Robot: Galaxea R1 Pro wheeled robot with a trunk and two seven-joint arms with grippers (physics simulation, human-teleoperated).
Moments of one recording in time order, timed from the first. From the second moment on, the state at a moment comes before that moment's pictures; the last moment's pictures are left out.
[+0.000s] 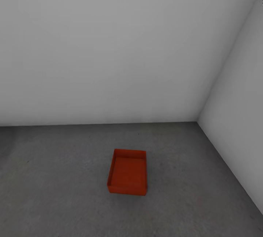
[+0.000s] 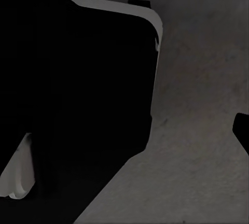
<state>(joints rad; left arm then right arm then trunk) -0.40 0.05 0.08 0.00 0.19 0.00 0.13 -0.20 -0.01 0.11 0.03 -0.02 -0.11 0.02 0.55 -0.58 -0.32</state>
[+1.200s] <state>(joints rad) -0.24 0.02 0.08 -0.01 0.18 -0.01 0.11 -0.20 -0.01 0.05 0.03 -0.02 -0.11 0.02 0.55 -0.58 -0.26</state>
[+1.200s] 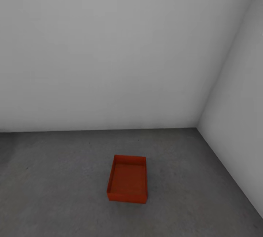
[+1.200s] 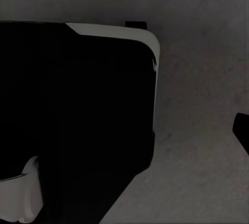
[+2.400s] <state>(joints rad) -0.24 0.03 0.08 -0.01 0.19 -0.01 0.11 -0.20 -0.02 0.05 0.03 -0.02 -0.11 0.02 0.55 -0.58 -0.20</state>
